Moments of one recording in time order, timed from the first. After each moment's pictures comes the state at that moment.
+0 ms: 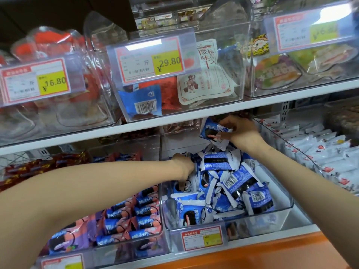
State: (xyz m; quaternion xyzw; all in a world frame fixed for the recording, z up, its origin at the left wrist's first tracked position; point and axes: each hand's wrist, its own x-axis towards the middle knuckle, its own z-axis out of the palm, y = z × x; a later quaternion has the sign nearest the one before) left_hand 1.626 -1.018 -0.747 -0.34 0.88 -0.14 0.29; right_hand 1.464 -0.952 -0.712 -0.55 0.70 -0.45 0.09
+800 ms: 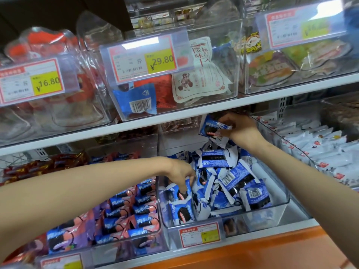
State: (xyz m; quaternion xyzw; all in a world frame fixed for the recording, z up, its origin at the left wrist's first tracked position) left_hand 1.638 -1.012 -0.735 -0.26 0.91 0.05 0.30; right_hand 1.458 -0.950 -0.717 -0.55 0.68 -0.47 0.09
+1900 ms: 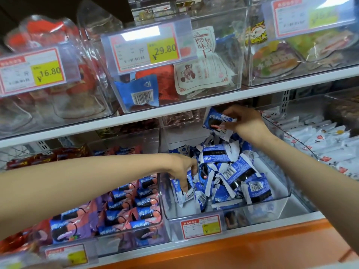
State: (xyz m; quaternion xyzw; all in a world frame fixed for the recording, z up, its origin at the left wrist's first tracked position) left_hand 1.645 -1.000 -0.729 -0.36 0.88 0.09 0.28; right_hand 1.458 -0.942 -0.713 -0.55 0.66 -0.50 0.09
